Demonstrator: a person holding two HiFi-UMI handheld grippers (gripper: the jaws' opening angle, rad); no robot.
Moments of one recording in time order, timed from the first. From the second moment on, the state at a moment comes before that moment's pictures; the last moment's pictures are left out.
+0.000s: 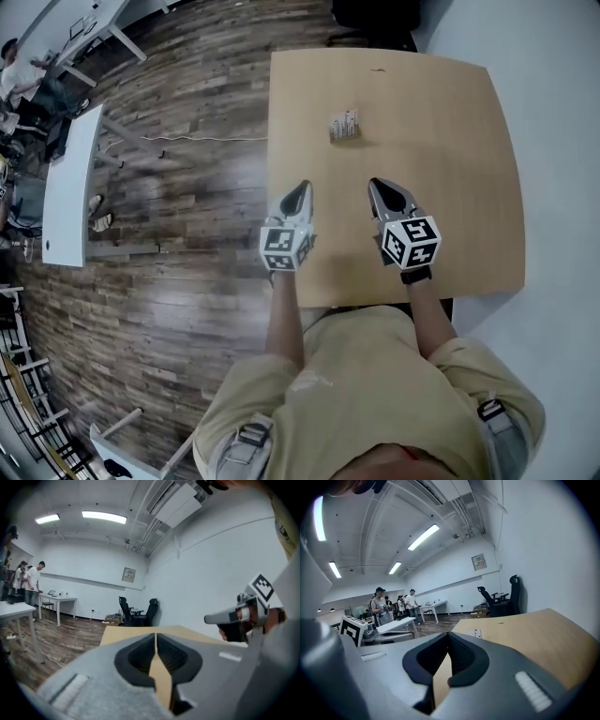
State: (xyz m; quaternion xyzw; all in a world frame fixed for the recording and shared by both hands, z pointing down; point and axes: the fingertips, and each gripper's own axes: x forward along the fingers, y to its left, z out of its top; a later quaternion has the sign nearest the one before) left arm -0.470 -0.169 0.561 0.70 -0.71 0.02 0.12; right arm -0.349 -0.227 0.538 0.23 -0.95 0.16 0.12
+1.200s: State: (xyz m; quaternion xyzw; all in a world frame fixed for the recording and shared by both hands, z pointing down) left arm -0.513 -0.454 0.793 0.79 -0.56 0.17 0.17; right arm -0.374 -0.386 0.737 0.24 -0.90 0.31 0.18
